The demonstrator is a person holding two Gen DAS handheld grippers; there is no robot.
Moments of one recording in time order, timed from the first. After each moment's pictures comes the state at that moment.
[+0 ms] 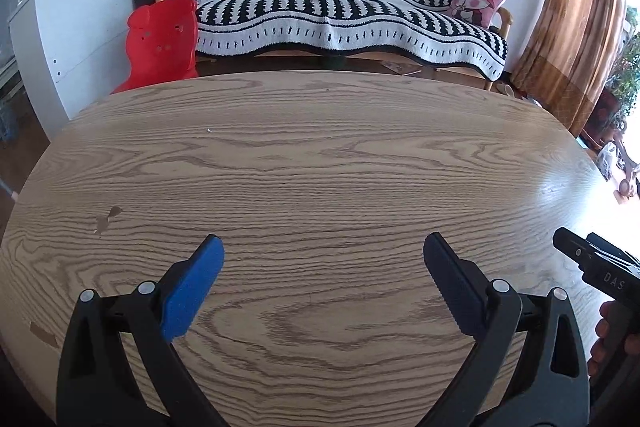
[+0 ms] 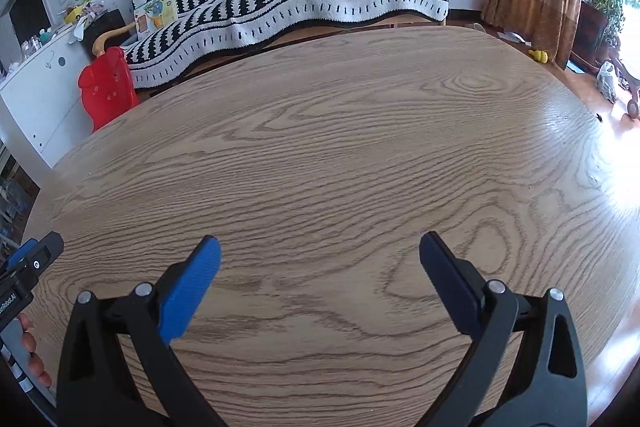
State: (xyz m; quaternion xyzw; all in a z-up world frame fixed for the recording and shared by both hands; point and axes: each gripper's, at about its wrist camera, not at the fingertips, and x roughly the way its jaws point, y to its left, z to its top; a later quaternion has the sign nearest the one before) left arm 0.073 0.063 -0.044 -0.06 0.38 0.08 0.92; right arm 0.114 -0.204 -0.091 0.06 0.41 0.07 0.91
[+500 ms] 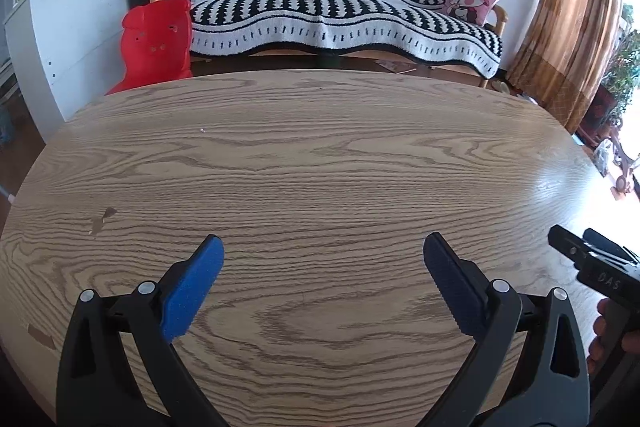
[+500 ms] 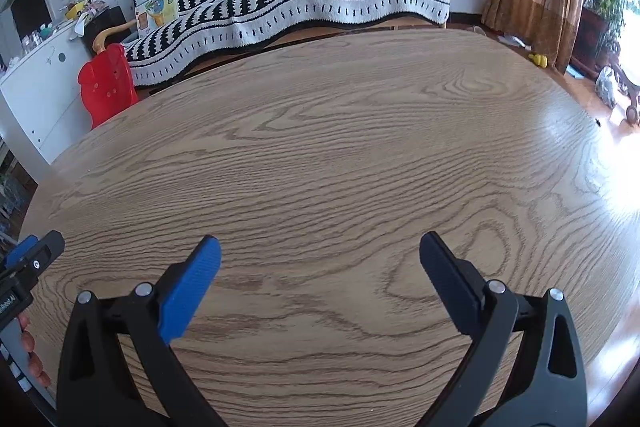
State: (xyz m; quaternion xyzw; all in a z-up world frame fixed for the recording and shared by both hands) left arm 0.072 0.061 -0.045 -0.06 0.38 0.07 0.92; right arm 0.114 -0.200 -0.091 0.04 0.41 0.07 0.91
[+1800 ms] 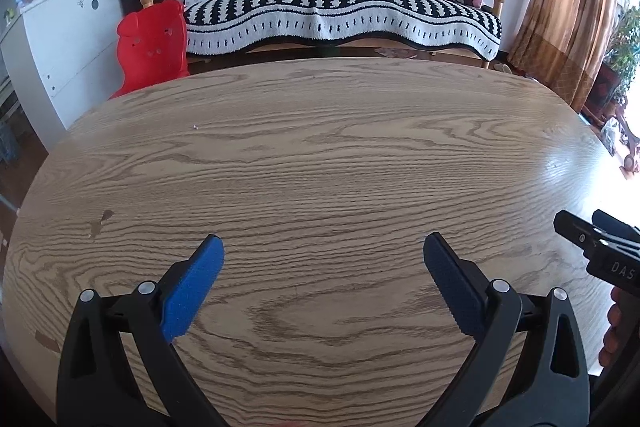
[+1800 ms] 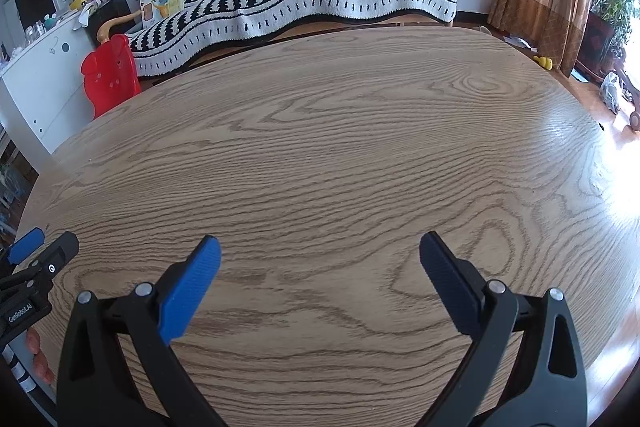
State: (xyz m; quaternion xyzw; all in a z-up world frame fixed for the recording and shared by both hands) left arm 0.077 0.047 -0.057 -0.04 0.40 0.07 0.91; right arm 0.115 -0.199 -0.092 0.04 0.42 0.08 0.90
